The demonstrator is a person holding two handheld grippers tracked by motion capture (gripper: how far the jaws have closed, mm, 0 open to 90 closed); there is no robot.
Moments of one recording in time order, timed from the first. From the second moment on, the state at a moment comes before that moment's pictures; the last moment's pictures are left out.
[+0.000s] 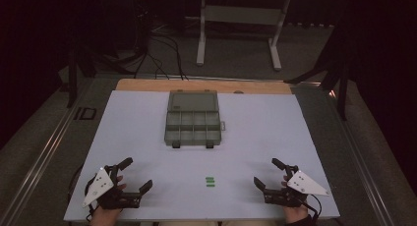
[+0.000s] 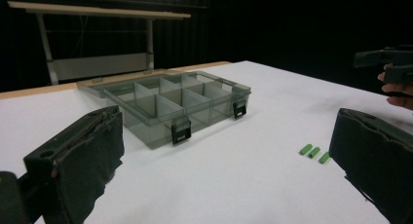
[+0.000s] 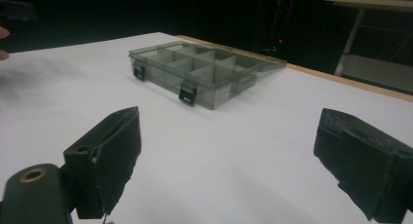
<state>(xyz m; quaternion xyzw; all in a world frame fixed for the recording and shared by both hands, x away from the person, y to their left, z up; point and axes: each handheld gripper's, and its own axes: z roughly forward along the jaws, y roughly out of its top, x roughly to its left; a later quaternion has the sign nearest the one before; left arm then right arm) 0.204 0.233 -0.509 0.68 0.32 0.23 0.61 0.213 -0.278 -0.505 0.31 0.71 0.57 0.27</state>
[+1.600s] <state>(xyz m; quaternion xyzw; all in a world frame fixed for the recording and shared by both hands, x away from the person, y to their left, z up) 0.246 0.164 -0.444 0.74 0.27 0.14 0.61 0.210 -0.280 -0.501 0.32 0.71 0.57 0.26</state>
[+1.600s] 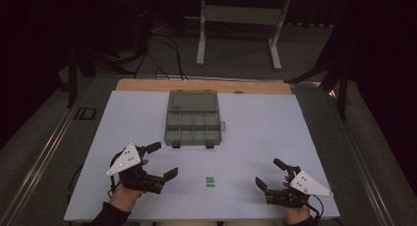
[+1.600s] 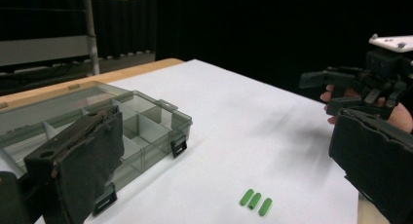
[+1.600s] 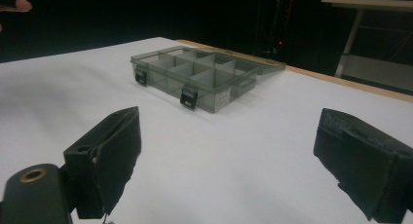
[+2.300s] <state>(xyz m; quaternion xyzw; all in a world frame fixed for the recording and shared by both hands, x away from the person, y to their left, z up) 0.271 0.118 -0.459 0.78 0.26 0.08 0.56 0.211 -0.279 -0.503 0.32 0.71 0.57 0.26</state>
